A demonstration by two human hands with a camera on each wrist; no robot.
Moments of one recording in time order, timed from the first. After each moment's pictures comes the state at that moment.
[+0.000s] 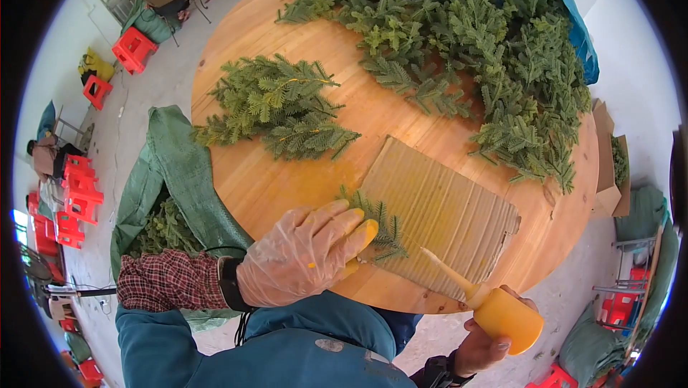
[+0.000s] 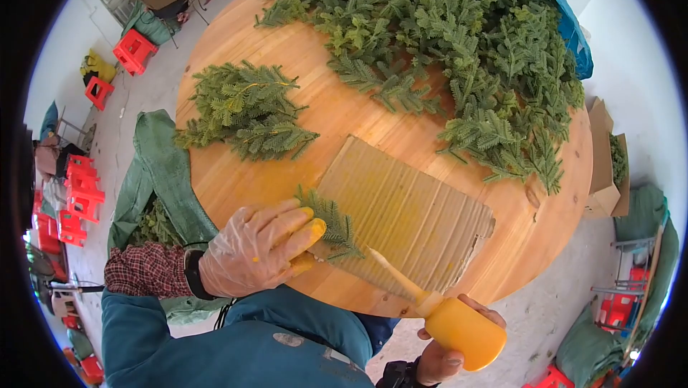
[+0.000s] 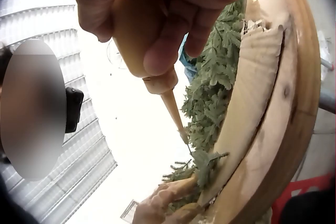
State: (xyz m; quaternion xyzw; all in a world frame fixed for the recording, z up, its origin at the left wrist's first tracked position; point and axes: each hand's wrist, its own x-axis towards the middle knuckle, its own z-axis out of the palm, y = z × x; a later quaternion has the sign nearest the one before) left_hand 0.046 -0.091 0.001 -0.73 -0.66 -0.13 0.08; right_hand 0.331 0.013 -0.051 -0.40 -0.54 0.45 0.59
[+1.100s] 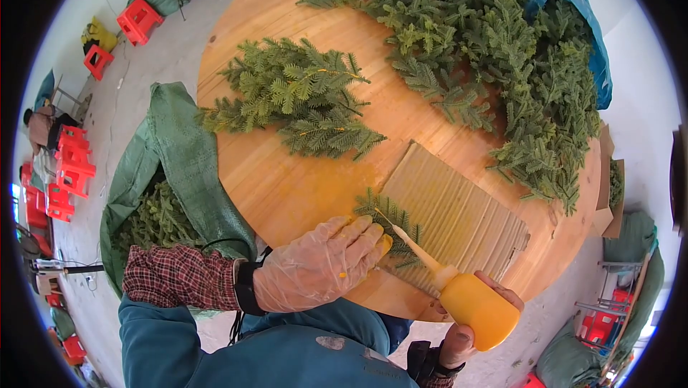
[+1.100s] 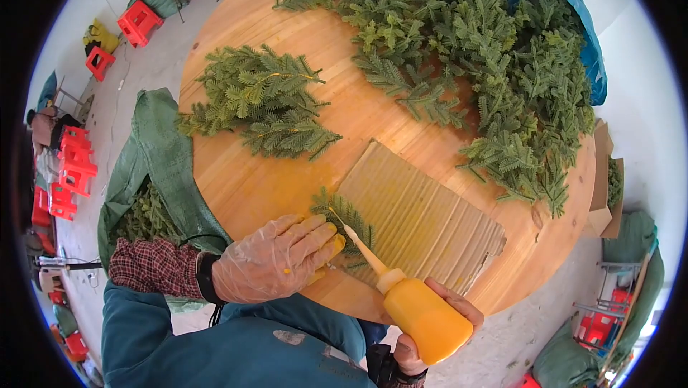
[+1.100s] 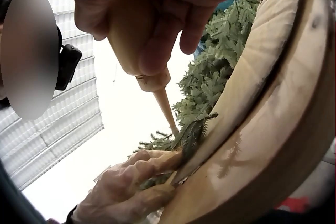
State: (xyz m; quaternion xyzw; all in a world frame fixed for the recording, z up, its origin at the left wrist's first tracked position) left_hand 0.042 -0.096 -0.020 -0.78 -0.63 -0.07 0.03; right_hand 0.280 0.010 -0.041 -0.43 -0.67 0.43 0.43
